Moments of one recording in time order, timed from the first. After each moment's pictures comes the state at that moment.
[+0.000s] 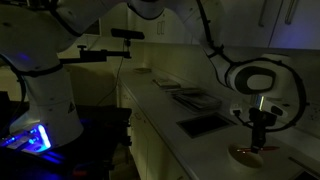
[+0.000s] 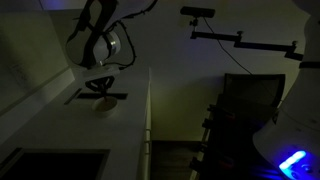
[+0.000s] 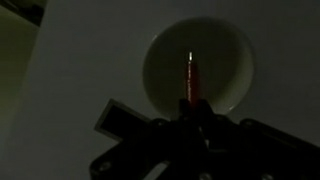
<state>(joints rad) 0.16 0.90 -0.19 -1.51 0.11 2.45 0.53</state>
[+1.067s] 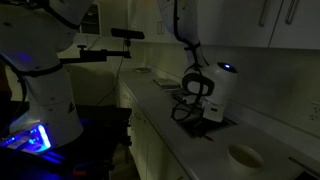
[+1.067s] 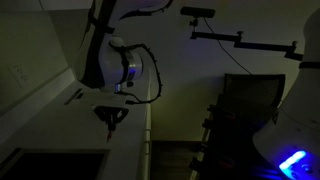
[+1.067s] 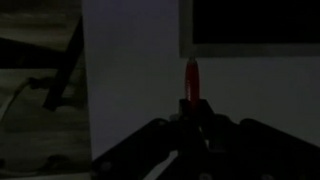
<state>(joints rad) 0.18 0.68 0.00 -2.07 0.56 2.73 0.79</state>
